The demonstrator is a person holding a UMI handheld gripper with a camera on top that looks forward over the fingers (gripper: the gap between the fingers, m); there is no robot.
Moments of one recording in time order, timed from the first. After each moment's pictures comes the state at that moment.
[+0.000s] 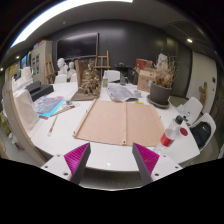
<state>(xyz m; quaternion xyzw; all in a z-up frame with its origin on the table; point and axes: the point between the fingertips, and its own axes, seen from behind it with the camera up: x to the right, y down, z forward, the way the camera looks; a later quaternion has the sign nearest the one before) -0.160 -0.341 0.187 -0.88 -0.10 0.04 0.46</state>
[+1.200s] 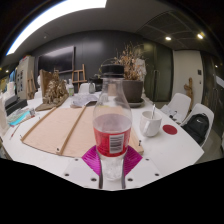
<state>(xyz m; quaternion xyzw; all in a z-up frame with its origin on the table) 0.063 -0.191 0.058 -0.84 -0.01 0.01 0.55</state>
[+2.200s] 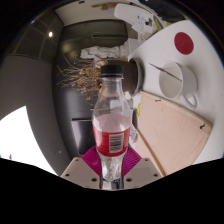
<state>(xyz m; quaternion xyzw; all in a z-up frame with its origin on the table) 0.053 -0.058 0.217 -0.61 0.41 0.59 0.33</state>
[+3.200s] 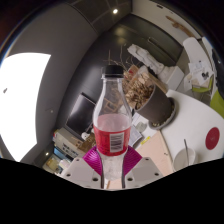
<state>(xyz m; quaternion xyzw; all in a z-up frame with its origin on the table) 0.121 -0.029 0.291 -0.71 0.16 0.47 0.50</state>
